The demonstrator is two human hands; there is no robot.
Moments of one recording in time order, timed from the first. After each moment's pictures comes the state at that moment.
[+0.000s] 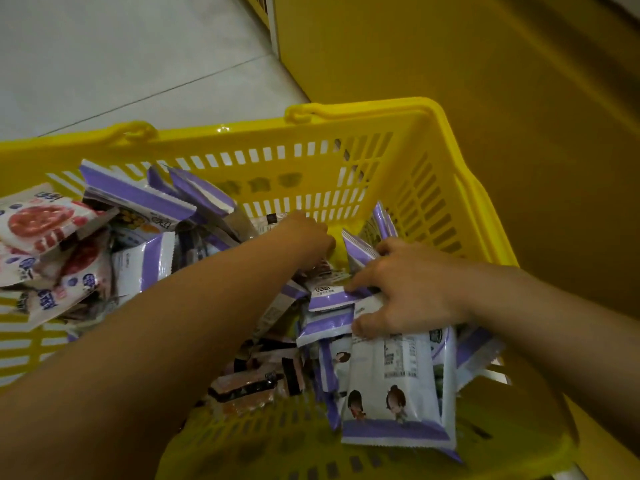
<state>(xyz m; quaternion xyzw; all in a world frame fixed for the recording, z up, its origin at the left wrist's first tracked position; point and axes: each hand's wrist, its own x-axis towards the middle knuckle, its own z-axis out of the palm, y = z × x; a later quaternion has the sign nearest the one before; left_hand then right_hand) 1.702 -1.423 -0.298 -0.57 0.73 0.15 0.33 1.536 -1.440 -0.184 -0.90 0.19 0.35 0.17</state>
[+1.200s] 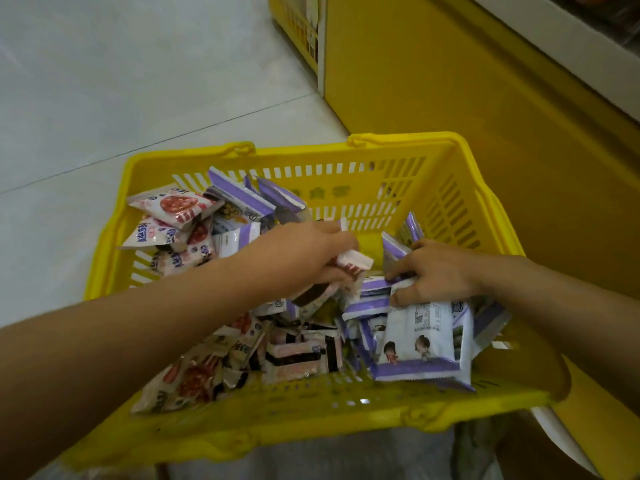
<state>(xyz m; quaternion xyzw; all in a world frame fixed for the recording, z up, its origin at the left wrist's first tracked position) 1.722 -1.292 -0.157 -0.64 0.75 0.19 -0.02 1.538 -1.429 -0.174 -0.88 0.23 0.37 0.19</state>
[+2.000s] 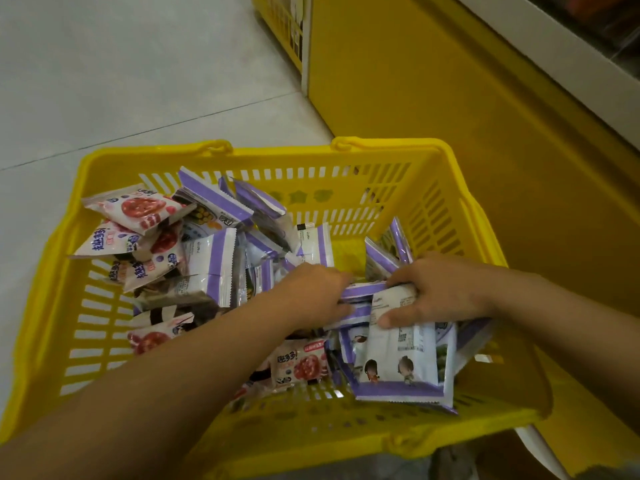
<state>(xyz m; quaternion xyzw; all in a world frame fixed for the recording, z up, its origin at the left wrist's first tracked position) 1.679 -1.319 -0.232 -0.66 0.70 0.27 0.05 1.529 -1.423 -0.147 -0.86 0.27 0.38 0.20</state>
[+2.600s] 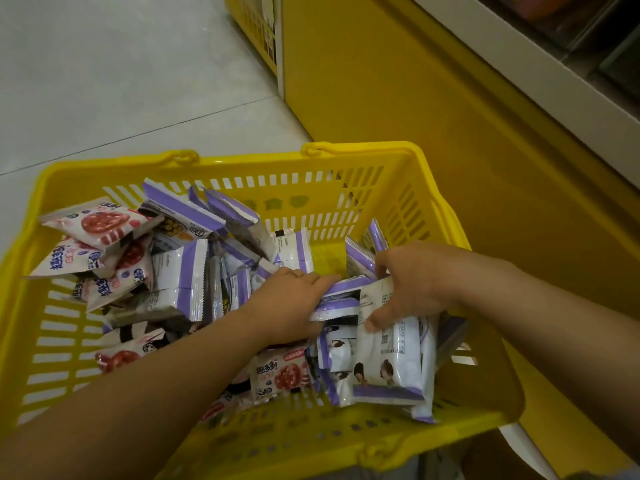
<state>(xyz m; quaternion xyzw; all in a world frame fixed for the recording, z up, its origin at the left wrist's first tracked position) 1.685 -1.313 -0.263 -0.65 0.74 0.18 0.01 1.540 -1.423 -0.128 -0.85 0.34 0.38 0.14</state>
